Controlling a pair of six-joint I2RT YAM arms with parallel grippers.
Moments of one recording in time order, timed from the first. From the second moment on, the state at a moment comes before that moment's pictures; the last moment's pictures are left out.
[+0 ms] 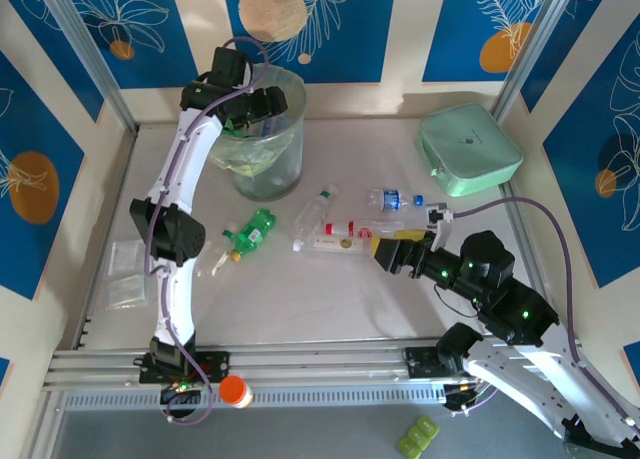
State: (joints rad) left arm -0.30 2.17 2.49 -1.07 0.16 -0.49; right arm 0.70 0.48 0.79 -0.55 -0.13 0.66
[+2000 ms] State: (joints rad) left arm -0.36 1.66 1.06 -0.50 0.12 -0.43; right arm 0.66 0.45 0.71 -0.50 -0.20 0.64
